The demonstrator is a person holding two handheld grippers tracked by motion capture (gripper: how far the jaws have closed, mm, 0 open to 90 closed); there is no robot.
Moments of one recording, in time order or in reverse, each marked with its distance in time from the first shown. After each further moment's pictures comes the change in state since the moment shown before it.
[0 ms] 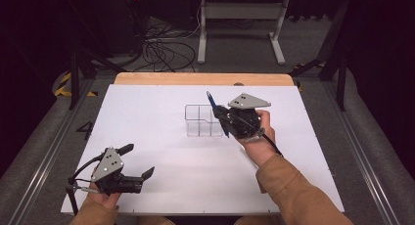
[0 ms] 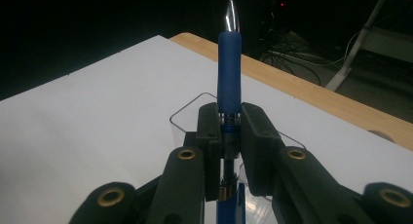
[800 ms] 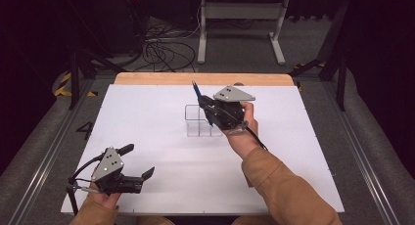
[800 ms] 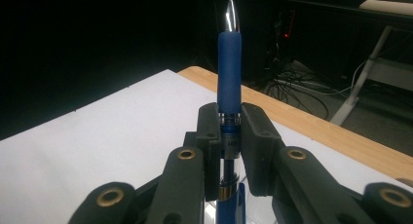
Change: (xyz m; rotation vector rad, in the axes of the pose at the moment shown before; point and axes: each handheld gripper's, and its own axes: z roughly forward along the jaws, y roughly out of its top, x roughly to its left) left arm 0.001 -0.001 0.001 0.000 -0.008 -0.002; right arm 0.014 0.019 0.035 -0.115 0.021 -0.002
